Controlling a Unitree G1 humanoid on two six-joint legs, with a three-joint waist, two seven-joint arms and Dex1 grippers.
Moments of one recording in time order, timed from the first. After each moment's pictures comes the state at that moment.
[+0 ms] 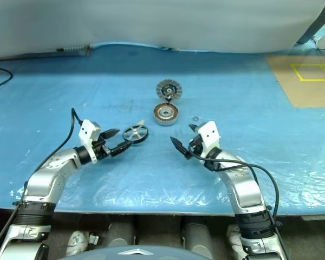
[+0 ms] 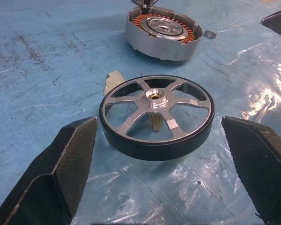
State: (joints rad) left arm -0.22 0.43 0.07 -0.02 -0.37 0.41 -0.77; right arm -0.16 -0.31 0.07 -0.22 0.22 0.37 0.55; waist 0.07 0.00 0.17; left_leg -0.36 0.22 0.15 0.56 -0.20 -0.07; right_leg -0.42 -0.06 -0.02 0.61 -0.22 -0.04
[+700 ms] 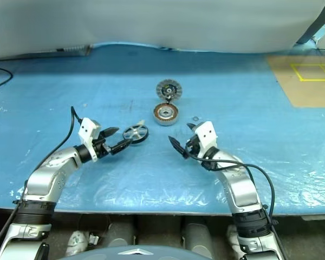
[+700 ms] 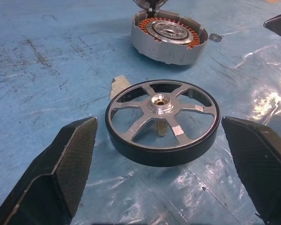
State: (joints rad) left arm -0.23 0.43 0.07 -0.03 -0.37 0.42 -0.75; right arm -0.18 -0.30 0.09 -0.19 0.20 0.33 0.54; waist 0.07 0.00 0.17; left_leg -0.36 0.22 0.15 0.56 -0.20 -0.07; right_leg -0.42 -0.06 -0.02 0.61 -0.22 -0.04
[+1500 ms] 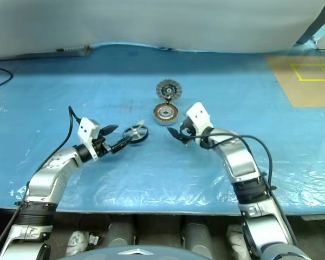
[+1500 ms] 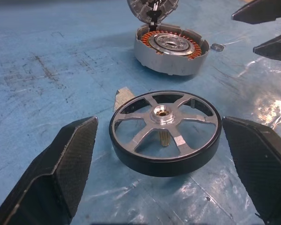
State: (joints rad) left arm -0.20 0.41 0.07 -0.01 -0.36 0.33 -0.73; right arm -0.53 -0.41 0.18 0.02 0.14 0.52 0.65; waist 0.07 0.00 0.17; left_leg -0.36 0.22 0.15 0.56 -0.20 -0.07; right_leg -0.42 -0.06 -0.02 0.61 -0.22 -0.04
